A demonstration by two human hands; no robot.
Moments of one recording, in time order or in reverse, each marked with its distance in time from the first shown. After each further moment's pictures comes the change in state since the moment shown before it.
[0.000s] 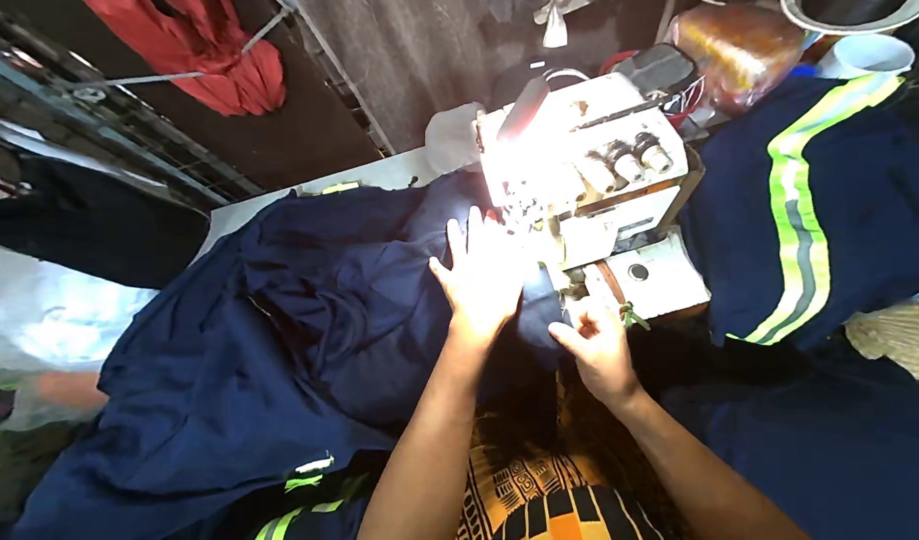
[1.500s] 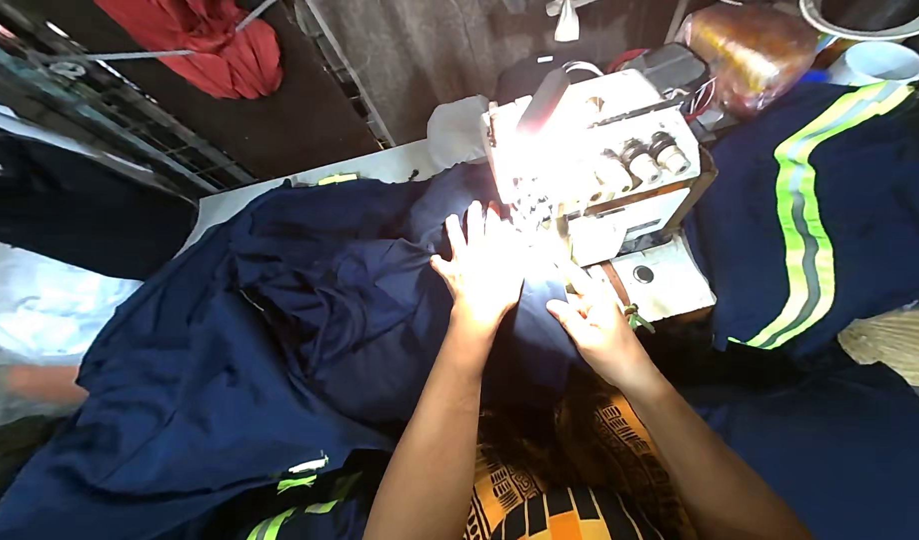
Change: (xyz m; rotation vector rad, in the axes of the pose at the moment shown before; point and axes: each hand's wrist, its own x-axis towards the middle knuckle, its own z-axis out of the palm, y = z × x) left_hand 0.009 -0.002 -0.008 -0.050 0.015 -0.028; right_hand 0.030 -0.044 0.008 -0.380 -0.277 0.155
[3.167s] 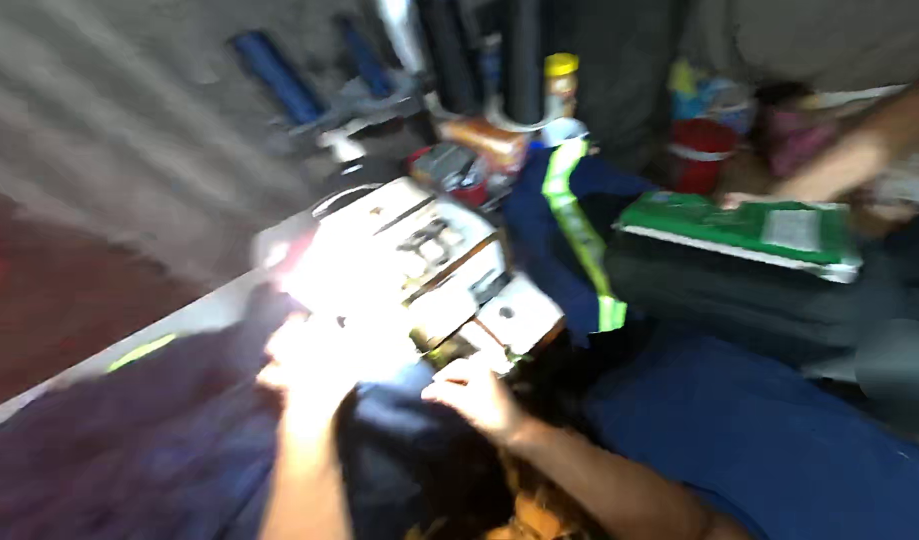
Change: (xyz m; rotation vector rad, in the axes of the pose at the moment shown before) left_hand 0.047 -0.008 -0.005 0.031 0.033 0.078; right_hand -0.016 0.012 0.005 0.188 0.241 0.008
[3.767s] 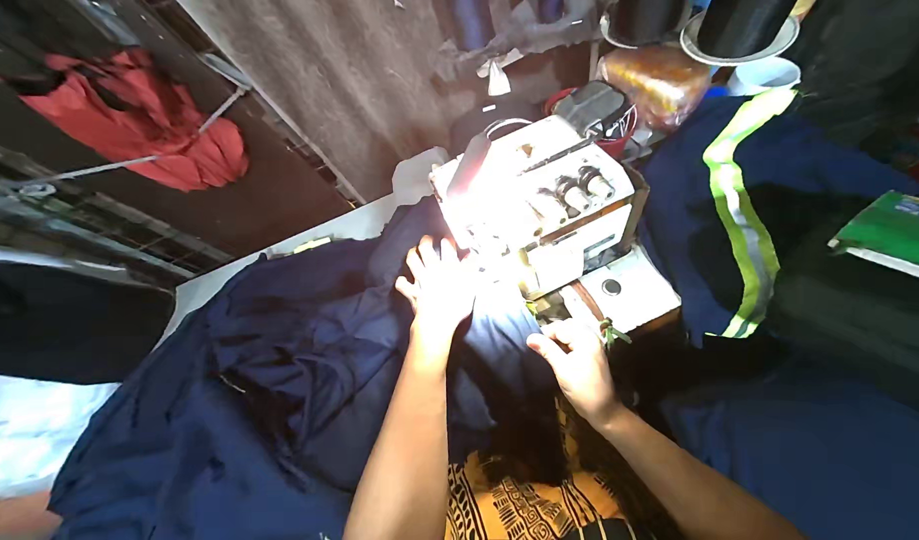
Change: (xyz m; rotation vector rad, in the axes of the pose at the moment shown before) left_hand -0.002 -0.005 -0.006 -0.015 -0.082 -0.058; right_hand -0.003 0.010 0.013 -0.152 0.138 -0.160
